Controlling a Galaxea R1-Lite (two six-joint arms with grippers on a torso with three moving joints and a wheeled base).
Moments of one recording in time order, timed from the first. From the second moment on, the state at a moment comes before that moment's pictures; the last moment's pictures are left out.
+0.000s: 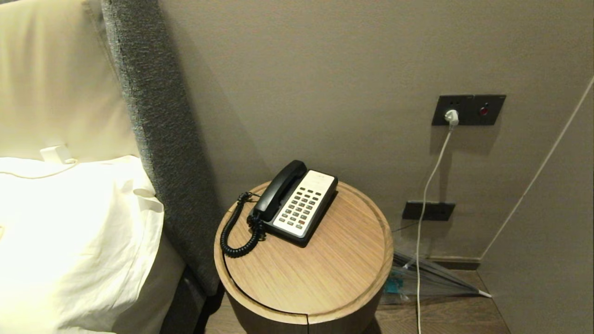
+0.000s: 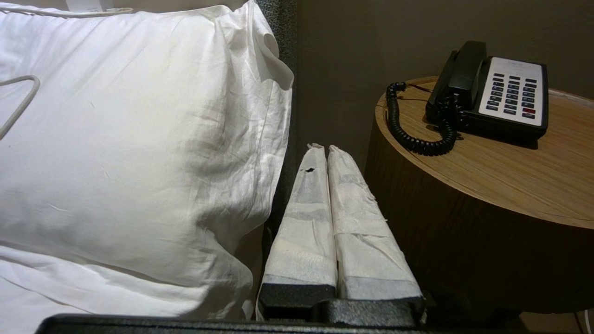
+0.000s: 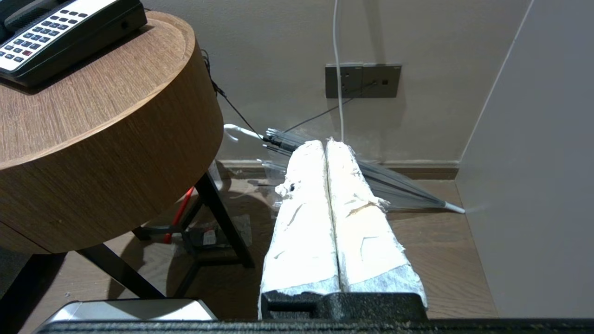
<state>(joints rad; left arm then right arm) -0.01 0.00 0.00 -0.10 0.00 -0.01 0.00 0.00 -0.05 0.12 0.00 0.04</state>
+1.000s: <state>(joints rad) -0.01 0.00 0.00 -0.10 0.00 -0.01 0.00 0.00 -0.05 0.12 0.00 0.04</state>
